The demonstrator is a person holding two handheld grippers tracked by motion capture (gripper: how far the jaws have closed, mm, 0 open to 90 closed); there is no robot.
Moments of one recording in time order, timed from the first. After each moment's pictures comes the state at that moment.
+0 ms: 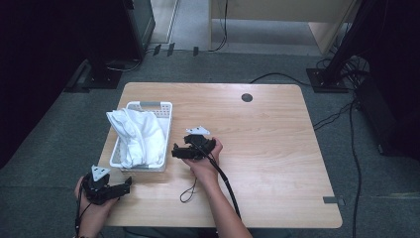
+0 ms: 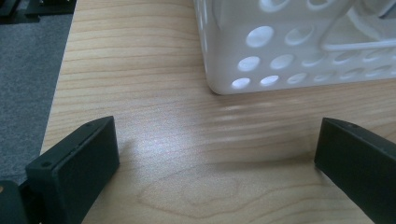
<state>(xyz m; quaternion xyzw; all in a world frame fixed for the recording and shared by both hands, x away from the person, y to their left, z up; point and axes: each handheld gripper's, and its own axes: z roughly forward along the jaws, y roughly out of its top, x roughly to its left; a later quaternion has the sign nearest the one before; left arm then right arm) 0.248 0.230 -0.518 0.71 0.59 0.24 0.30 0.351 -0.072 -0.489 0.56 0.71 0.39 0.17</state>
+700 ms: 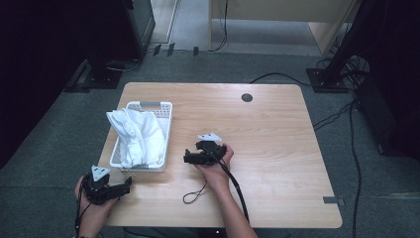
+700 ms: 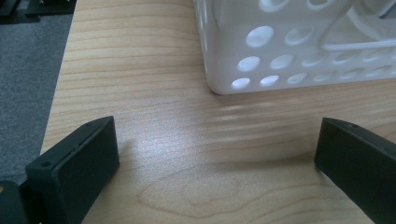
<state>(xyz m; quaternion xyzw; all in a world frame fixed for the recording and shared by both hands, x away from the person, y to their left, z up) 0.248 0.229 -0.518 0.71 0.59 0.24 0.30 0.339 -0.106 -0.508 0.57 0.71 0.37 0.18</state>
